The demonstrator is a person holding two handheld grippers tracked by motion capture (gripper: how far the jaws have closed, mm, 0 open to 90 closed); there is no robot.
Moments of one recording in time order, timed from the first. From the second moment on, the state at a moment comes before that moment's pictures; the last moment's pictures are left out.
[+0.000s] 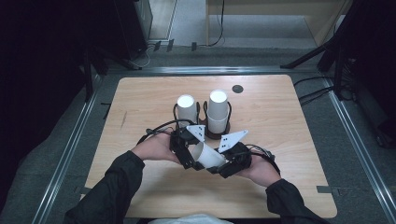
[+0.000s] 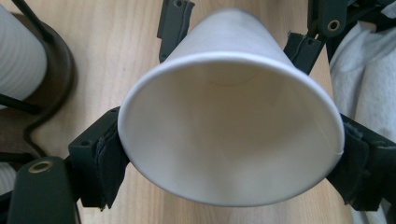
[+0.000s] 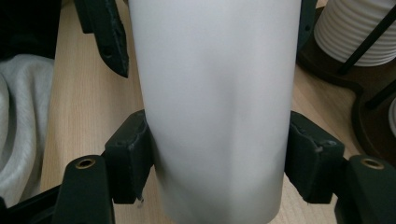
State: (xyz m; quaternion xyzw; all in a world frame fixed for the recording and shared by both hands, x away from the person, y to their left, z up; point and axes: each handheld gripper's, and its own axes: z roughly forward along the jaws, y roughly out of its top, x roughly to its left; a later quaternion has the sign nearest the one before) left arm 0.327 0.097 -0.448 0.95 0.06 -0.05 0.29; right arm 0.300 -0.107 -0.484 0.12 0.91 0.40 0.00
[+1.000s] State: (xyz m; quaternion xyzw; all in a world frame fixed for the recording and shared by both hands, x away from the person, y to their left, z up) left arm 0.322 0.136 -0.444 0.89 0.15 -0.06 0.44; right arm 0.317 -0.113 -0.469 0.12 0.88 0.47 -0.03
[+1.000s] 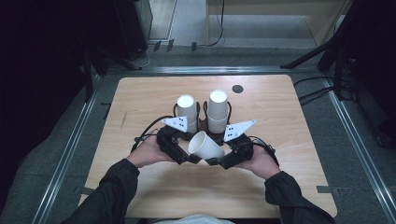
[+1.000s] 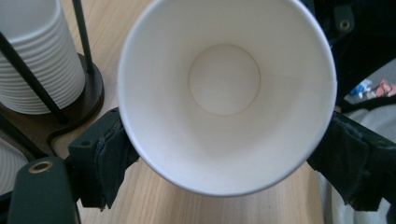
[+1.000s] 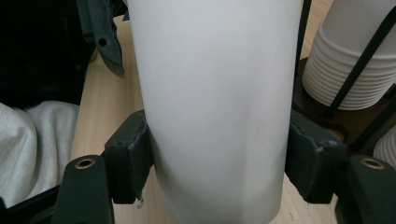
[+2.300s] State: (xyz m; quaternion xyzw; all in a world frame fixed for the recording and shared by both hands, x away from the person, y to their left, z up) left arm 0.321 0.136 -0.446 0.86 0.17 -0.08 0.48; right arm 0.318 -0.104 -0.469 0.12 0.86 0.49 -0.07
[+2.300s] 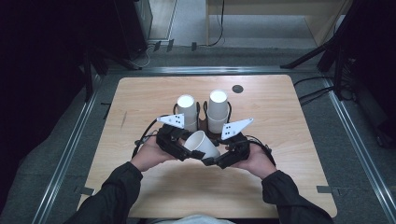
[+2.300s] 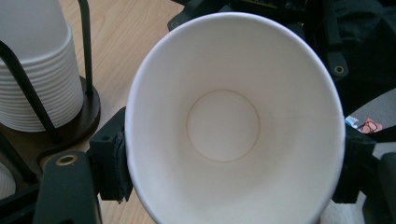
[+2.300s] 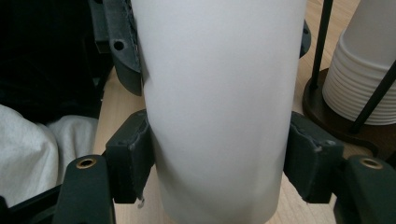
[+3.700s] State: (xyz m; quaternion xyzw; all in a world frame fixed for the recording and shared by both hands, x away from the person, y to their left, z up) left arm 0.323 0.171 -0.439 0.87 0.19 -0.04 0.45; right arm 0.316 -0.113 -0.479 0.14 0.90 0.42 -0.04
